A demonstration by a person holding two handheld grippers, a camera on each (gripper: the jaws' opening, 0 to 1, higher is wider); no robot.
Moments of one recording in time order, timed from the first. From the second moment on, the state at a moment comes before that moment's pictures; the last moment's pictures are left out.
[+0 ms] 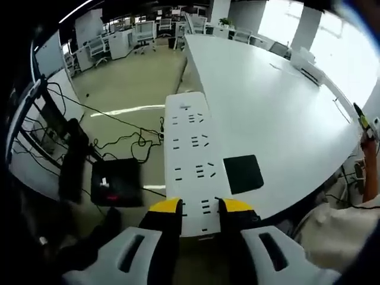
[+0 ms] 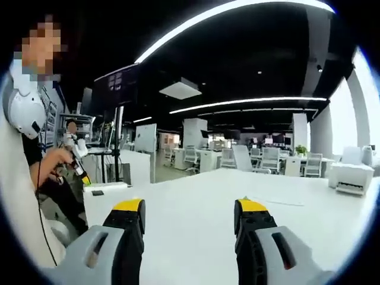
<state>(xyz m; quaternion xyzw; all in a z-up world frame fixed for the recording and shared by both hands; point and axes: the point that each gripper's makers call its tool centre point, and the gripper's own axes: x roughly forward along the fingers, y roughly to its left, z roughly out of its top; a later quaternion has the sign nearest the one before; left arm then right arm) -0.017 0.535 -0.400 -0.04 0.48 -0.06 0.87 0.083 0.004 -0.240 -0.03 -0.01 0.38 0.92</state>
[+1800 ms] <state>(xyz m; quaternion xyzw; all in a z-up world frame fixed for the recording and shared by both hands) -0.018 0.533 -0.400 -0.03 0.52 -0.06 0.85 0.157 0.225 -0.174 -0.13 0.06 0.60 0.79</state>
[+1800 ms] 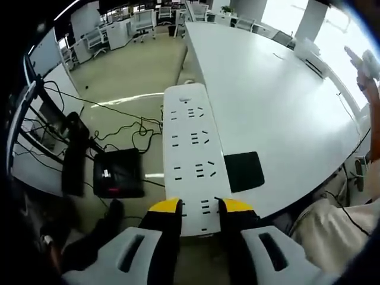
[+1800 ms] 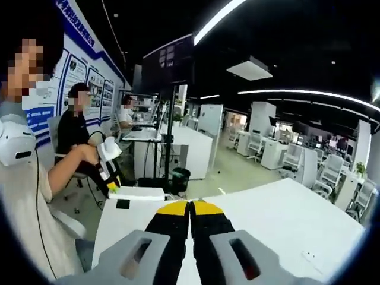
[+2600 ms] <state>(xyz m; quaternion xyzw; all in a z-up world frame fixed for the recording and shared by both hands) -0.017 0.533 -0.400 -0.03 0.53 -0.06 0.84 0.169 0.346 -0.195 -0.21 0.11 0.67 0.70</state>
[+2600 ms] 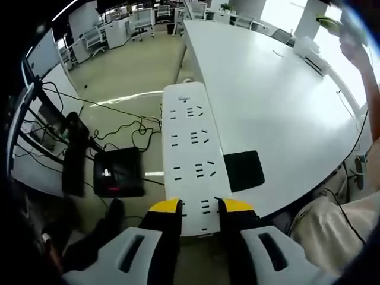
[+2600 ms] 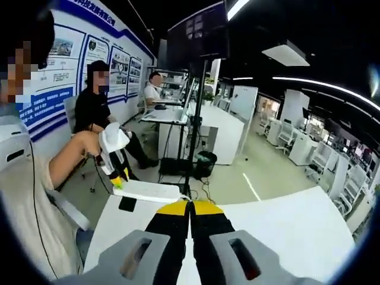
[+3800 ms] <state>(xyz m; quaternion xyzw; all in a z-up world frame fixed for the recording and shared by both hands) -0.021 0.527 -0.400 -0.03 0.53 -0.06 0.84 0.134 0.485 -0.269 -0.38 0.14 0.75 0.52</state>
